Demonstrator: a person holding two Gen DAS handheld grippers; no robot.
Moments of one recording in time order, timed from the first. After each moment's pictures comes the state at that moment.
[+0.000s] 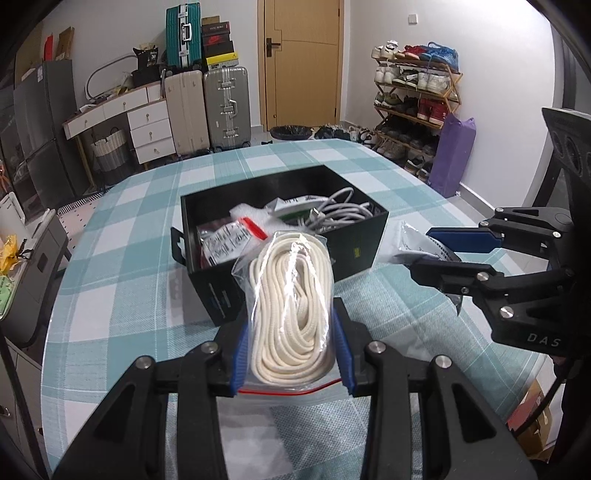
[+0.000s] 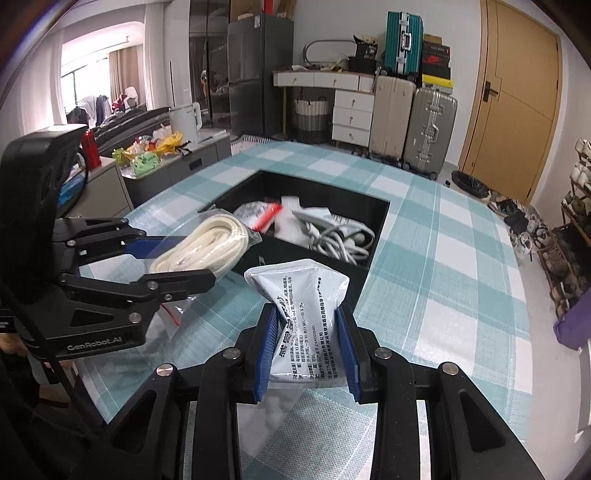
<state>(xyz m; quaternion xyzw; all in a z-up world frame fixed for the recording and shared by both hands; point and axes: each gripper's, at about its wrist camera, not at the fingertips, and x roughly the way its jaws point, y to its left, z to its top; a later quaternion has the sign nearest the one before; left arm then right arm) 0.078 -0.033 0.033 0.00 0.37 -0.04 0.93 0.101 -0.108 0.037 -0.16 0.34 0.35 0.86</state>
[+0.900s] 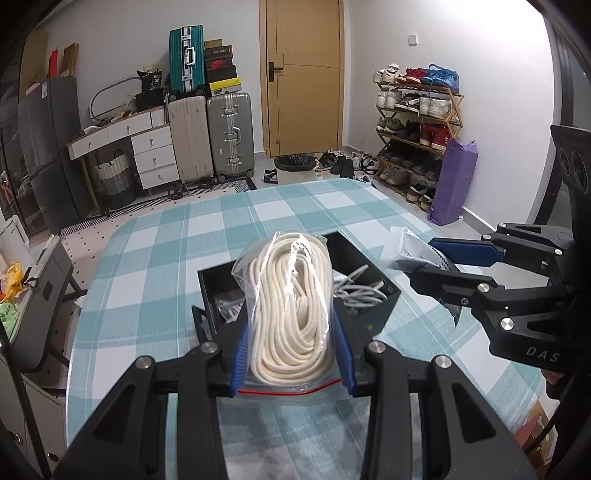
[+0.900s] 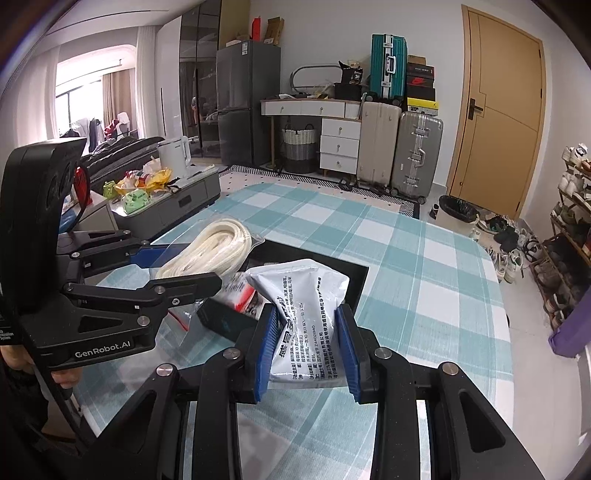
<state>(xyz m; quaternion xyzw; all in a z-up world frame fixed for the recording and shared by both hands) 0.117 -0.015 0.078 0.01 0.32 -0.03 0.95 0.127 -0.097 0.084 -0.13 0.30 0.34 0.88</state>
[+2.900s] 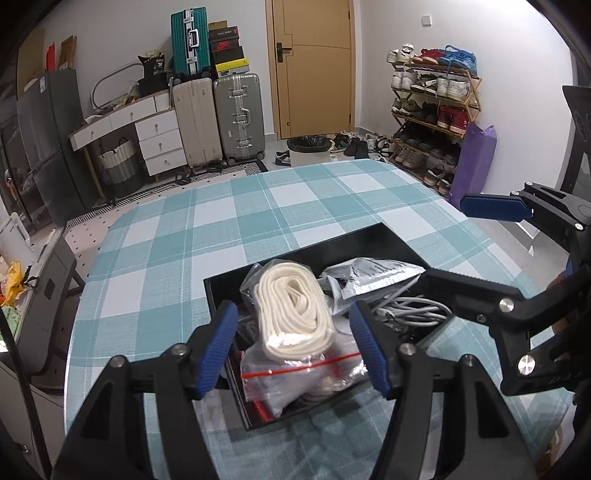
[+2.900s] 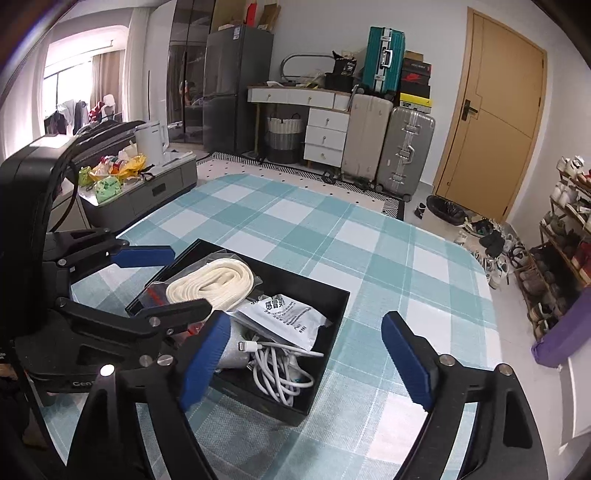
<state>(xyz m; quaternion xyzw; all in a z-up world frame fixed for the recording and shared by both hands) 0.172 0.005 0.048 0.02 0.36 -0.01 0.93 0.187 -0.068 0.068 -0.17 0.31 0.30 0.89</state>
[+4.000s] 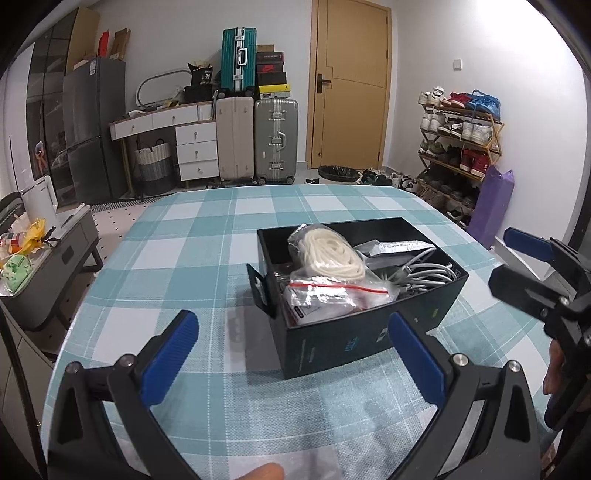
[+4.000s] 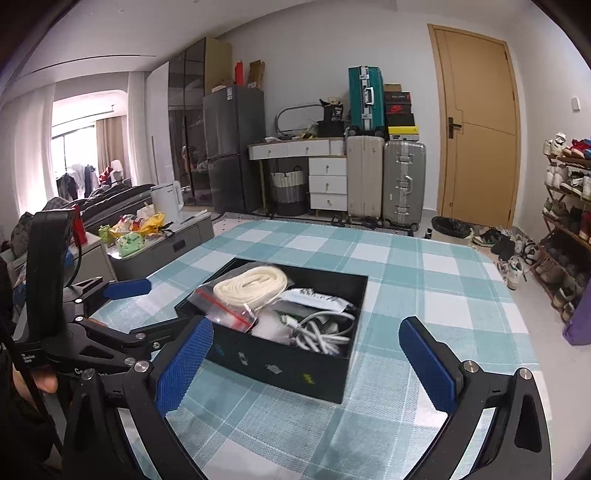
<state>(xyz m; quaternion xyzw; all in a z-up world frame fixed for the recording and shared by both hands) 0.104 0.028 0.019 -0.04 0.29 0.04 0.96 0.121 -0.105 0.046 -0.06 0.23 0.33 0.91</state>
